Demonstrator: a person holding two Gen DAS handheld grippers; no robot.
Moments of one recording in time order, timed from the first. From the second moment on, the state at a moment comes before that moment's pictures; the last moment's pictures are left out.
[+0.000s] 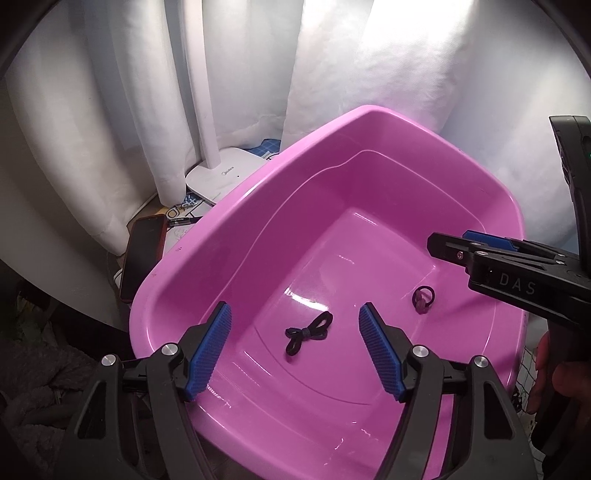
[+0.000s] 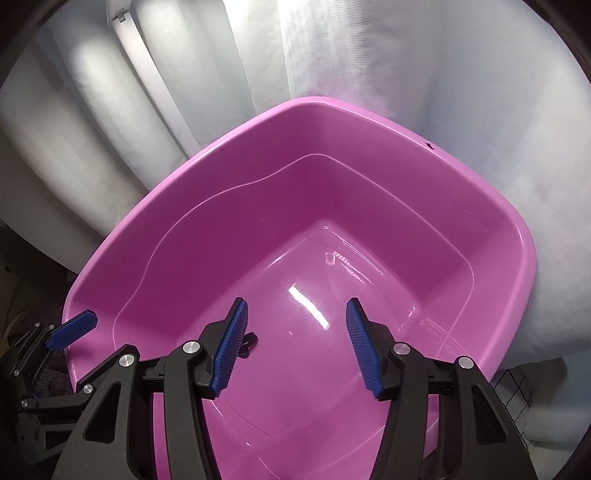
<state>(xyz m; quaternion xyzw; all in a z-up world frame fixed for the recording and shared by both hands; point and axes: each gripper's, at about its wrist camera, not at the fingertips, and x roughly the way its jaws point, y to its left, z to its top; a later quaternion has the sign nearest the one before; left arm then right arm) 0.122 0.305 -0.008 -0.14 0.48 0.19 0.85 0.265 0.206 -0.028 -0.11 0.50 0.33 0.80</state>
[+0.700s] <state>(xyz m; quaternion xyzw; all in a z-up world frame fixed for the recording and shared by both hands) 0.079 0.301 0.019 -0.11 0.45 0.19 0.87 0.223 0.173 0.001 -0.07 0.48 0.32 0.81</state>
